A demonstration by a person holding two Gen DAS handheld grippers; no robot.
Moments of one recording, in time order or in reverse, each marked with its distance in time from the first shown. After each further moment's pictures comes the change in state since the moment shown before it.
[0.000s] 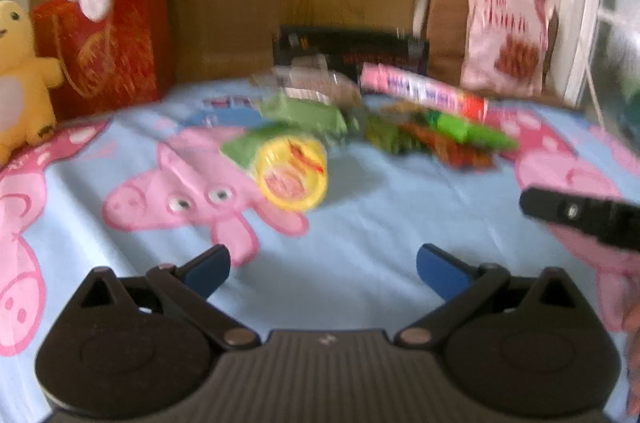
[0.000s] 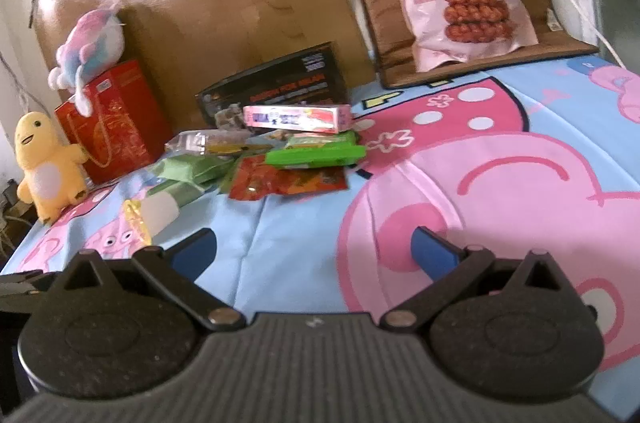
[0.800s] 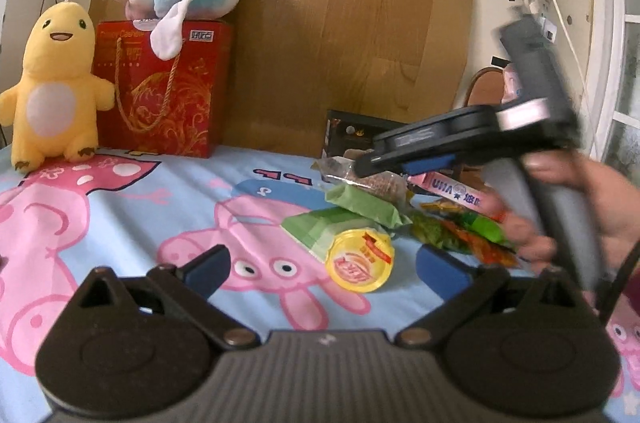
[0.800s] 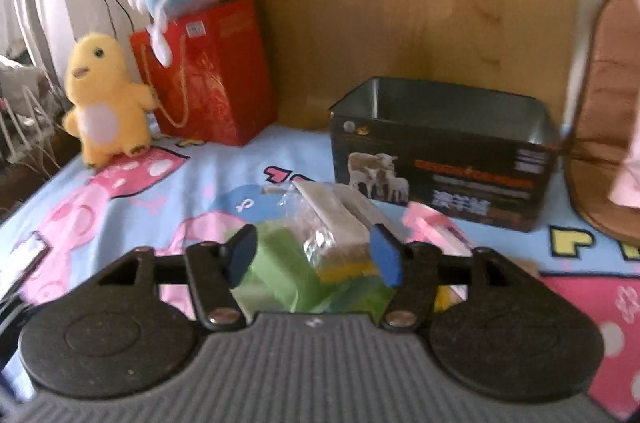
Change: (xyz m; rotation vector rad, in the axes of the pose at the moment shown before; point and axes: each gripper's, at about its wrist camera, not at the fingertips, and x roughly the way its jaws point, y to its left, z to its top) left arm -0.016 0.046 -0.001 -0.152 -0.226 0.007; right arm 0.149 0.122 0.089 -0.418 0.193 0.218
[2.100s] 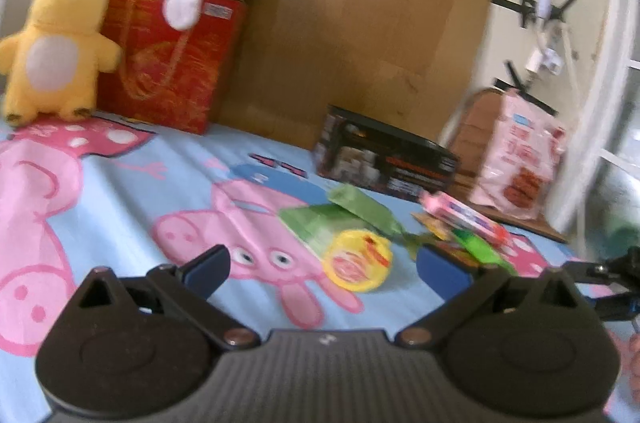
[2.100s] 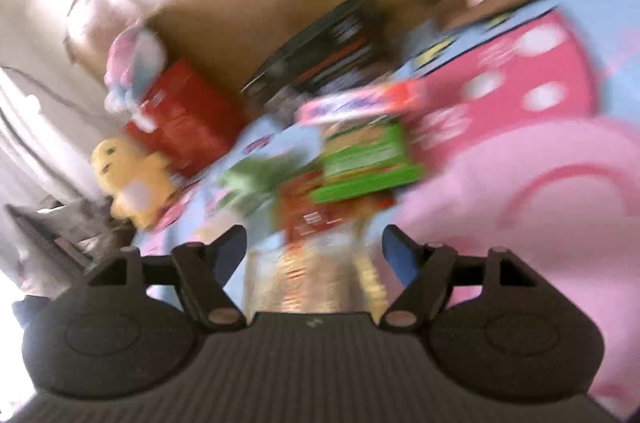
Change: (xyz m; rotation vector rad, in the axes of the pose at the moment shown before) left arm -0.003 0.024 0.003 -0.132 0.040 -0.110; right arm -0.158 -0.109 -0.152 0.622 -0.076 0.146
